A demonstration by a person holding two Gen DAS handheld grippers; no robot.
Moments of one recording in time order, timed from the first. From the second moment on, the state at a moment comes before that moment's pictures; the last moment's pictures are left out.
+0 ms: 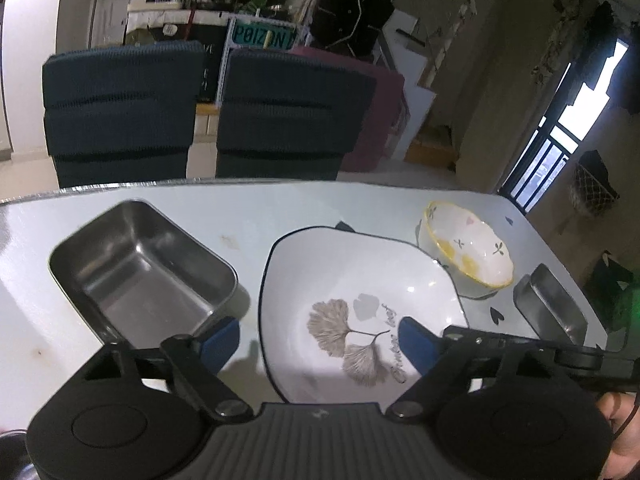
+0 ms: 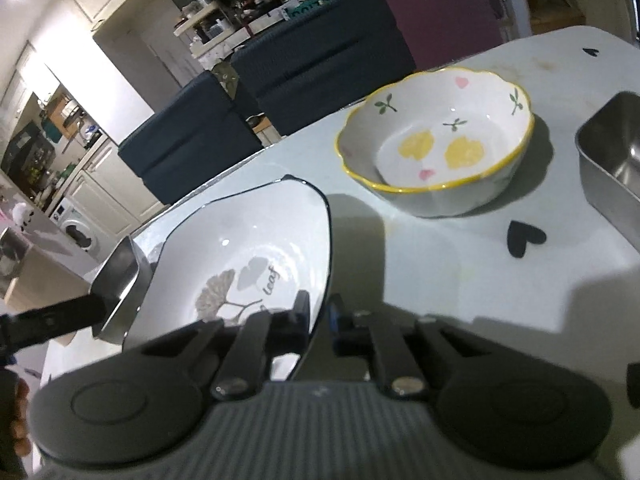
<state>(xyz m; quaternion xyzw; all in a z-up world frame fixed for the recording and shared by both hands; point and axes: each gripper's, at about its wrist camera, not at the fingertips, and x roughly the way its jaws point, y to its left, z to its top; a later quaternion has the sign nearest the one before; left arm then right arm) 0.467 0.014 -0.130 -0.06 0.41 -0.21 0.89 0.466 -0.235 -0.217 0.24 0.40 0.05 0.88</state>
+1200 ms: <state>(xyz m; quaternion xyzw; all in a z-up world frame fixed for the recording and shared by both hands) 0.470 -0.020 -0.133 -0.08 0.44 -0.18 0.87 0.448 -0.273 -0.179 0.17 0.41 0.10 0.89</state>
